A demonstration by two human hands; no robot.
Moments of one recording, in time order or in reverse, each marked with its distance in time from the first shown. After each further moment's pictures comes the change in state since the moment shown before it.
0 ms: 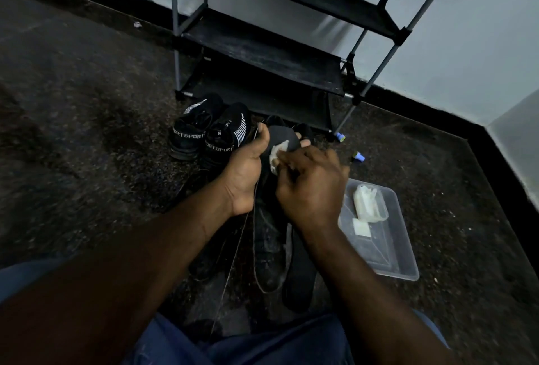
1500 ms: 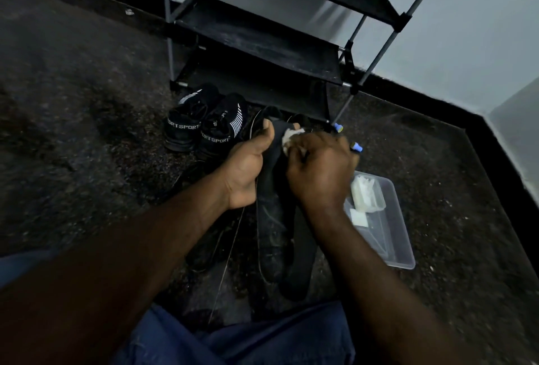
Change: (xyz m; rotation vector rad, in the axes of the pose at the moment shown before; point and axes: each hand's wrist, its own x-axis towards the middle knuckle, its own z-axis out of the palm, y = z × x) left_hand -0.001 -0.010 0.005 0.066 0.035 -0.049; right_hand 0.012 0.018 0.001 -0.035 0.025 0.117
